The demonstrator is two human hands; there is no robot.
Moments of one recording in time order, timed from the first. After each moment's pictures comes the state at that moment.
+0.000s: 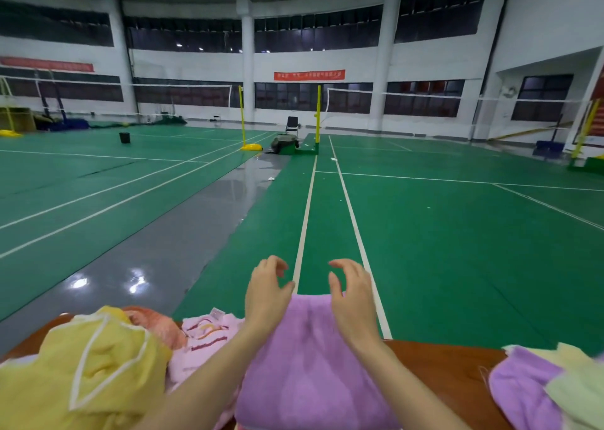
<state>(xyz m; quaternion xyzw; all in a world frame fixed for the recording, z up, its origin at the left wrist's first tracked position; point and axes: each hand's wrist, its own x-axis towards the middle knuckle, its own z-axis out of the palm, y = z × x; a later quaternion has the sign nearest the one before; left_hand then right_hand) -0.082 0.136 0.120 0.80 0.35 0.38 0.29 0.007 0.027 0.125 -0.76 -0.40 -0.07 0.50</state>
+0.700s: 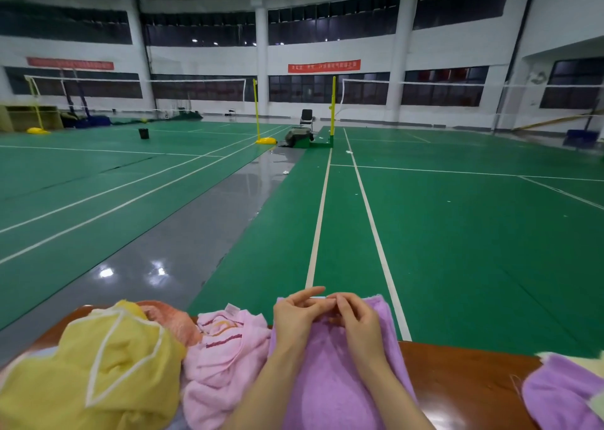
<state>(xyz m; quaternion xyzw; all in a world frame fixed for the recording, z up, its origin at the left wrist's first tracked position) -0.072 0.105 0.092 0.49 0.30 0.39 0.72 0.001 0.041 0.071 -0.64 -0.31 0.15 0.69</state>
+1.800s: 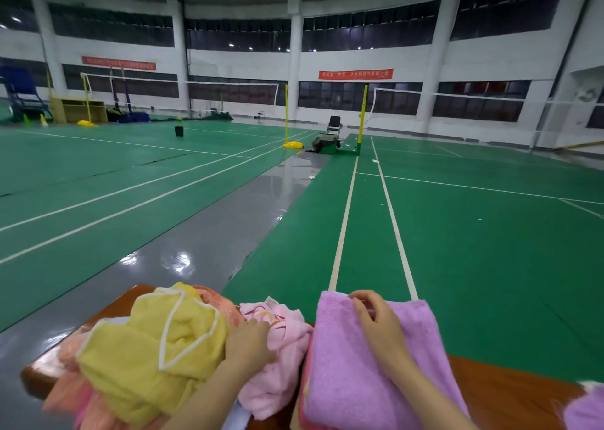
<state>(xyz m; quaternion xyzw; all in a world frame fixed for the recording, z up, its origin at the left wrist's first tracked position) -0.193 0.198 0.027 0.90 0.44 0.01 0.05 -0.031 0.046 0.093 -0.73 -0.42 0.12 0.53</state>
